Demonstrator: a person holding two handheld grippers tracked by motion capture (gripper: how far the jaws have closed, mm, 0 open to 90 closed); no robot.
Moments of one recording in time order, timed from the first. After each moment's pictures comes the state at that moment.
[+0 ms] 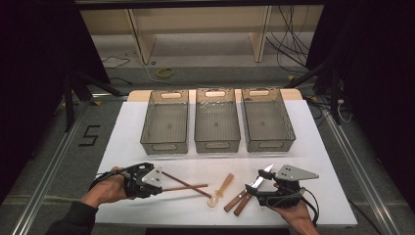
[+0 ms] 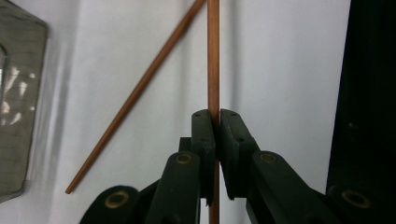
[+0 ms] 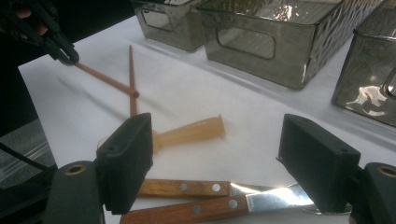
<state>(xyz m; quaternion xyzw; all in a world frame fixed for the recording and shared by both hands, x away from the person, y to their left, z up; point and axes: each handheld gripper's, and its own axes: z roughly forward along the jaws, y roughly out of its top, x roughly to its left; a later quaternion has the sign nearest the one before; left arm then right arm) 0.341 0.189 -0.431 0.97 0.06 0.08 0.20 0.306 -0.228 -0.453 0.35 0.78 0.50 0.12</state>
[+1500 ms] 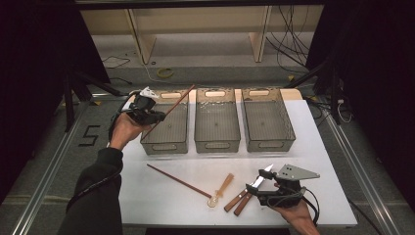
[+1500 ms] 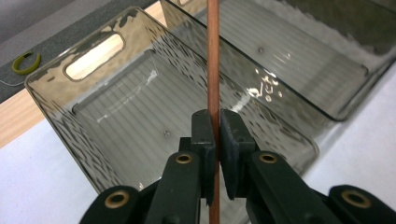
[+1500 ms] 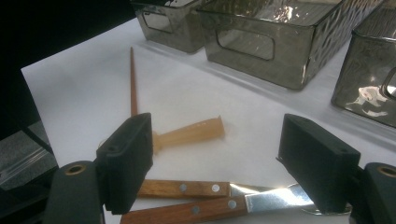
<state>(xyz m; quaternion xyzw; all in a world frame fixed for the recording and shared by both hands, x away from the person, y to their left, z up) 0.496 0.196 -0.361 0.85 0.37 0.18 0.34 0.307 -0.230 -0.452 0.35 0.78 0.50 0.12</state>
